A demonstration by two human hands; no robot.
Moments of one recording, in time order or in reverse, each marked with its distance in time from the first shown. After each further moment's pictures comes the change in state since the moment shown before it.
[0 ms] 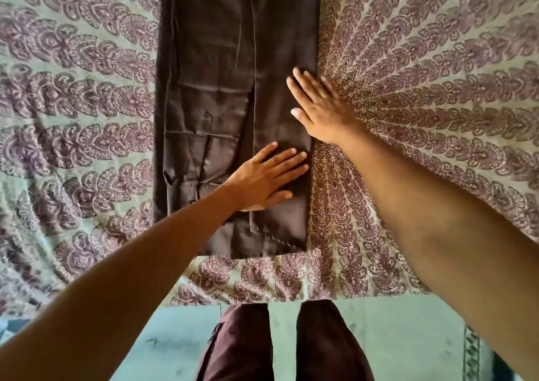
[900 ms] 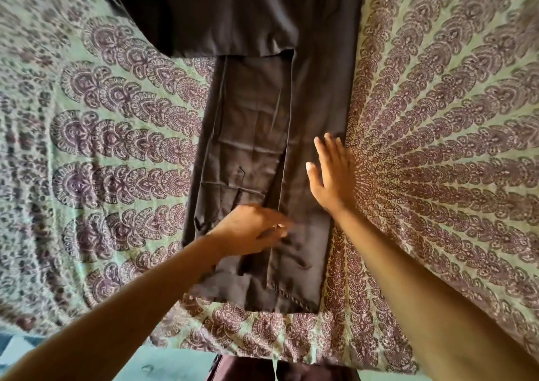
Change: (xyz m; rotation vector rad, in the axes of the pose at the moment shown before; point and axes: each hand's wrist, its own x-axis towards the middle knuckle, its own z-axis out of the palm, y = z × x) left_hand -0.041 -0.035 -0.048 -0.631 0.161 -0.221; right_hand 0.009 -0.047 -0.009 0.418 0.277 0.273
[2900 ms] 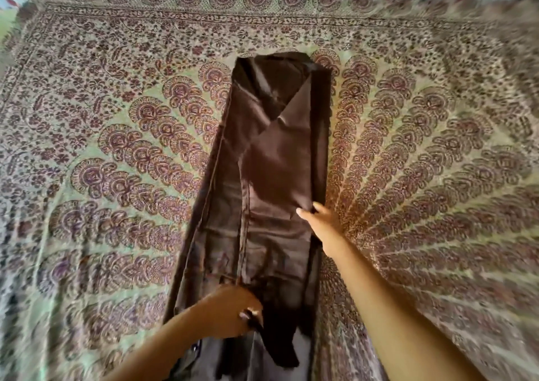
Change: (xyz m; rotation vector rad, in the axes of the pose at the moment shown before) left_hand 0.027 0.016 -0.057 -0.146 -0.470 -0.278; right_hand 0.094 0.012 -0.032 0.918 -0.210 0.689
